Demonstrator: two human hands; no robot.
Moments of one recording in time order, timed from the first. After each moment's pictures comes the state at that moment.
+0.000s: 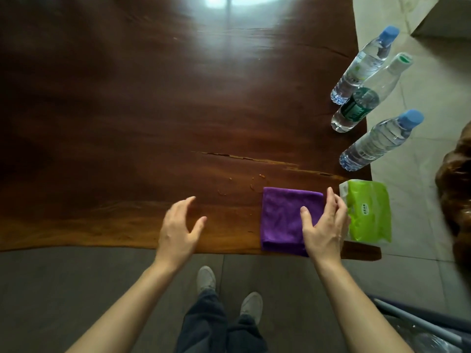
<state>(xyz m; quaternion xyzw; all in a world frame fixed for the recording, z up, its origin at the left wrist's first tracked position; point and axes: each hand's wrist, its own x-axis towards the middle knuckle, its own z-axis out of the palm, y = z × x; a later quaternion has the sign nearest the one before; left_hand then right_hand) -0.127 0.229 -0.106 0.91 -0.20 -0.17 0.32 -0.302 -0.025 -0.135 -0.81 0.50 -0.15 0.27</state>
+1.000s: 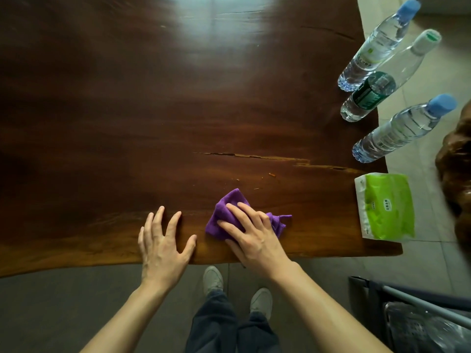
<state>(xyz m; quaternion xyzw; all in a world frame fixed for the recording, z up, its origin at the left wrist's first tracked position) -0.101 0.280 -0.145 0.96 -0.21 -0.15 0.11 -0.228 0.081 -0.173 -0.99 0.07 -0.02 0.15</state>
